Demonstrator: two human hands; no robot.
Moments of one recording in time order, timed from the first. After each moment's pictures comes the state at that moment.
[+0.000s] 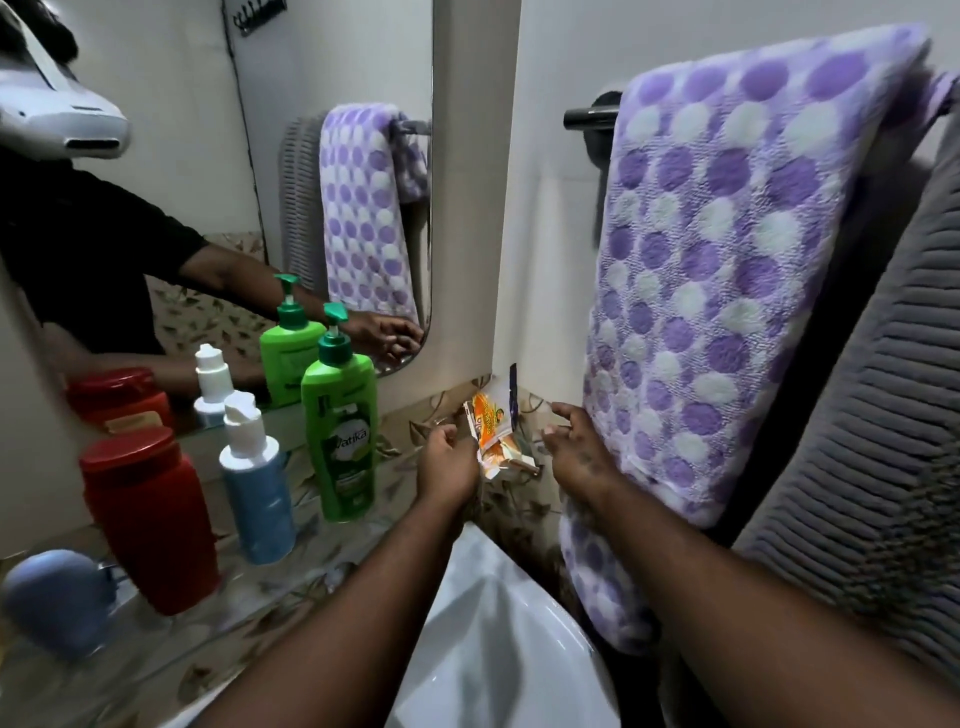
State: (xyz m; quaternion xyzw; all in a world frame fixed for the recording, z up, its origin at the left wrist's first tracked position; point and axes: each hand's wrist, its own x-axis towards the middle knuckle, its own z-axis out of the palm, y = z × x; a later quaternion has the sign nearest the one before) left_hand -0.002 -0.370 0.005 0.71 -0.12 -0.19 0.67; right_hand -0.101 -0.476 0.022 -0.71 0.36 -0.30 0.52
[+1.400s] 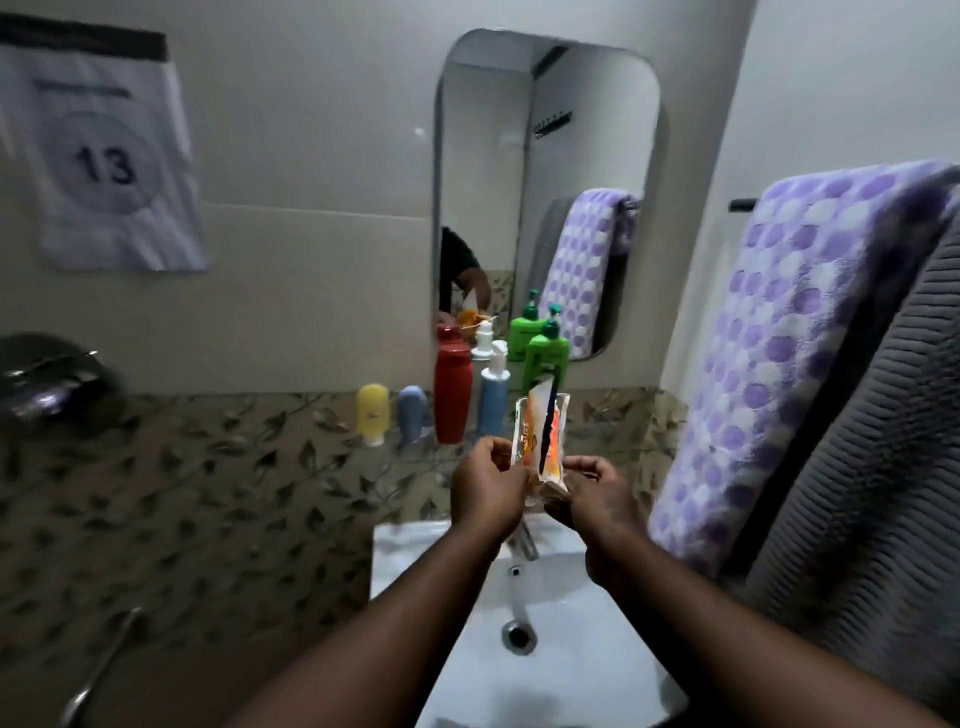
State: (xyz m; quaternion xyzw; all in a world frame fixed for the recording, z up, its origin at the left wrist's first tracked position) left_hand -0.186 -0.146 0.028 0.76 -0.05 0.07 0.65; right_hand -0.233 -0.252 0.038 -0.63 0.21 -0.19 0.73
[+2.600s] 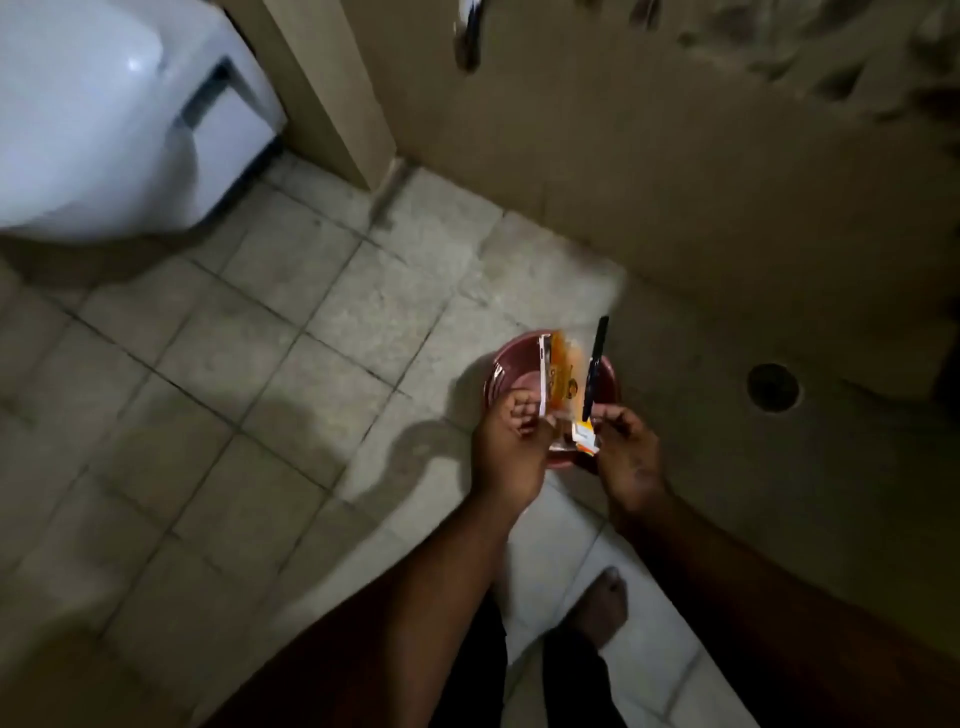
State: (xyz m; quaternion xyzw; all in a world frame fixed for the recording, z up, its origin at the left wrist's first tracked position) left_hand -0.355 0.195 -0.554 0.62 0.44 0.01 0.64; right_hand -0.303 0.087 -0.564 -0.70 0.26 0.28 0.60
